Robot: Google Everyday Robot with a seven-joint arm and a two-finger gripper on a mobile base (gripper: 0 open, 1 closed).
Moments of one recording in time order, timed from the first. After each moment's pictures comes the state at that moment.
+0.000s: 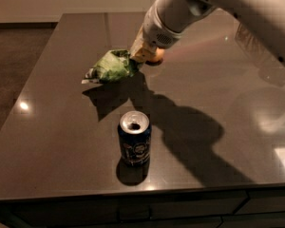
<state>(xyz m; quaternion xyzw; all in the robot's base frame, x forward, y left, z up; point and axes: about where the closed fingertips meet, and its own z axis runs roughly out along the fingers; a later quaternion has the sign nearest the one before) 0.616 0.010 0.939 -0.67 0.67 0.06 0.33</state>
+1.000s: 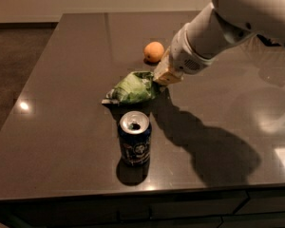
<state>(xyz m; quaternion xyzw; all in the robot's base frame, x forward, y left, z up) 0.555 -0.051 0.912 -0.63 0.71 0.06 0.31</state>
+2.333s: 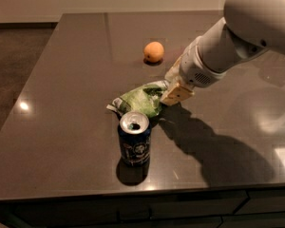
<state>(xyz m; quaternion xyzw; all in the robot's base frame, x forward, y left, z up) 0.531 -0.075 0.895 -0.61 0.73 0.05 0.29</state>
